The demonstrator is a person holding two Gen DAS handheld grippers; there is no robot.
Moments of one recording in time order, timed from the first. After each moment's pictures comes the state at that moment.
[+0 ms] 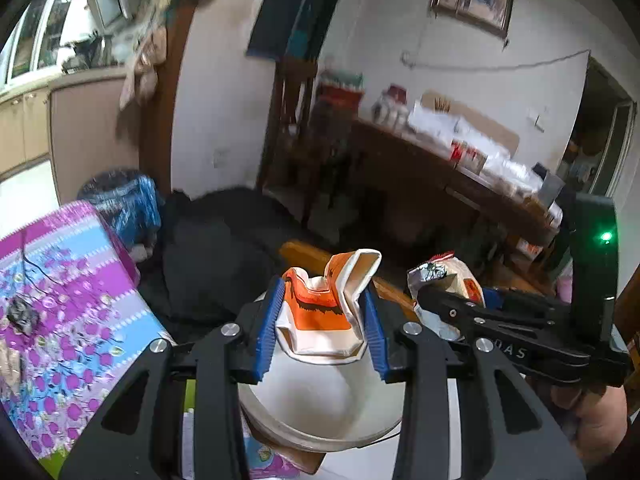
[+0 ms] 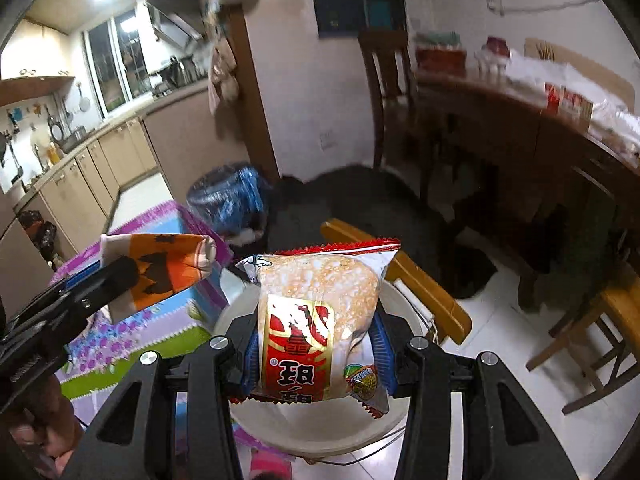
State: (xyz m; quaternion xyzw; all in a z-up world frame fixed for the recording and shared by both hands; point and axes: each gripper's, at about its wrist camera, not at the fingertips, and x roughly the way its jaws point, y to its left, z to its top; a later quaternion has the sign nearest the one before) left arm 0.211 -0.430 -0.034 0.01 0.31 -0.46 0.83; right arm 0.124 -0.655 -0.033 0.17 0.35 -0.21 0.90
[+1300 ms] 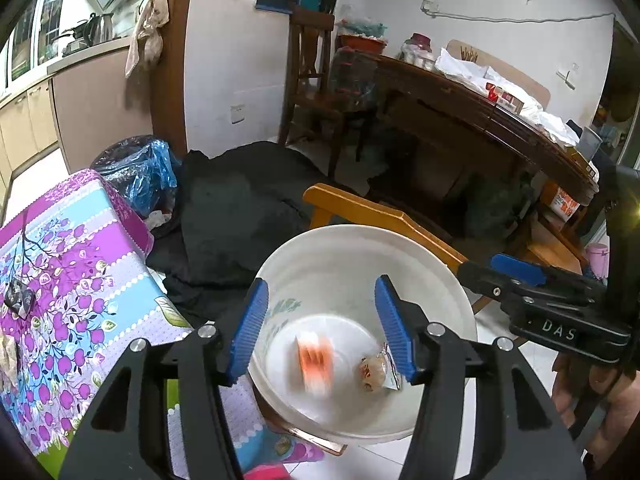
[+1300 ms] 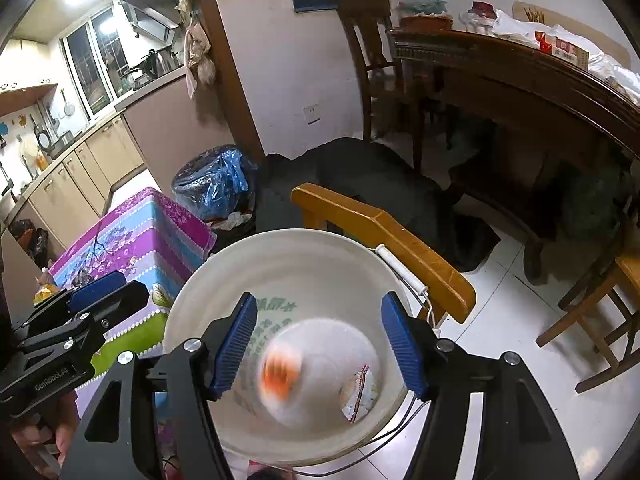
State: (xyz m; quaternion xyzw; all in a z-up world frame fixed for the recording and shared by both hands) left arm 0.221 -0.454 -0.080 0.08 0.37 -0.42 0.83; right arm 0.120 -0.649 -0.099 0.20 0.36 -0.22 0.89
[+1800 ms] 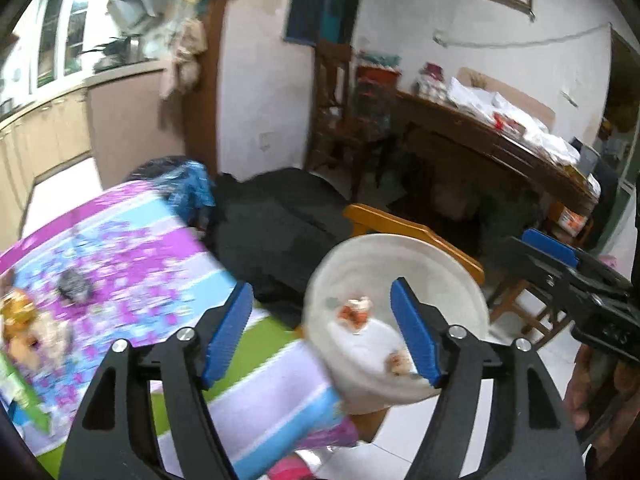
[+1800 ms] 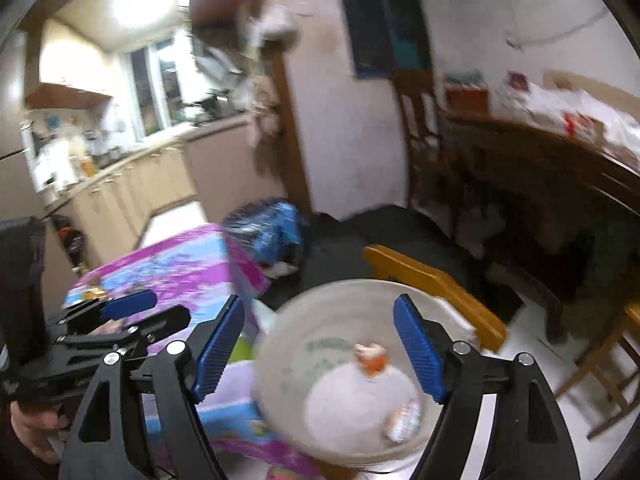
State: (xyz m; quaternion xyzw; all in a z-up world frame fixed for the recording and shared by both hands) left arm 0.209 -0.346 -0.050 0.05 0.32 -0.39 0.86; right arm 0.090 -0.531 -0.039 0.13 0.24 -0.13 0.95
